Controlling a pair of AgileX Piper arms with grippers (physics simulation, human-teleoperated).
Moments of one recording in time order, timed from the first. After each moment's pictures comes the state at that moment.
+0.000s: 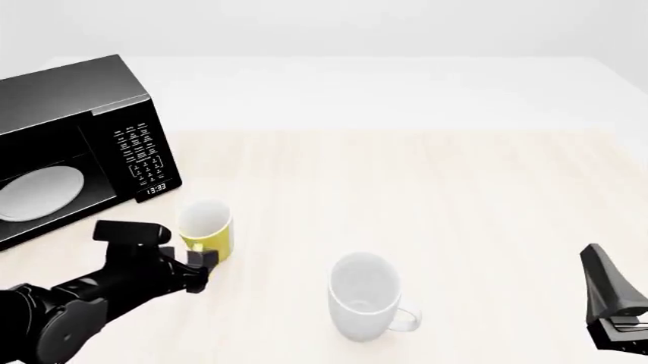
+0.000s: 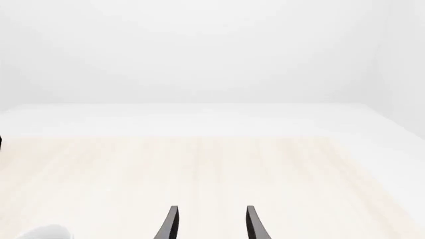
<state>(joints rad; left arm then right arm) -0.32 1.41 -0.26 -0.44 -0.20 0.00 0.01 0.00 0.00 0.00</state>
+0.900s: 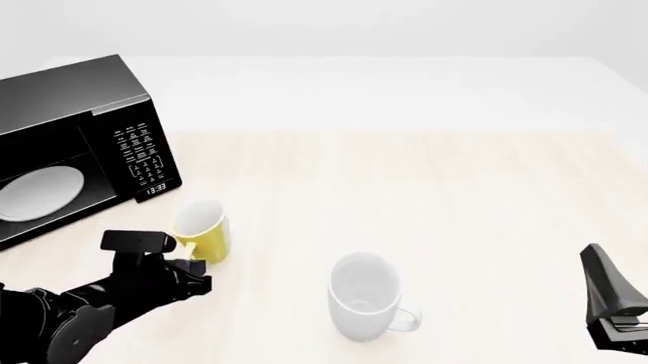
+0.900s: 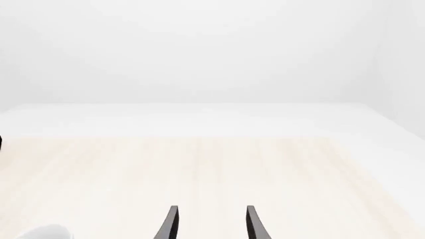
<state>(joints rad) -0.33 1.48 -0.25 -0.47 -0.24 0.00 0.01 0.00 0.00 0.00</state>
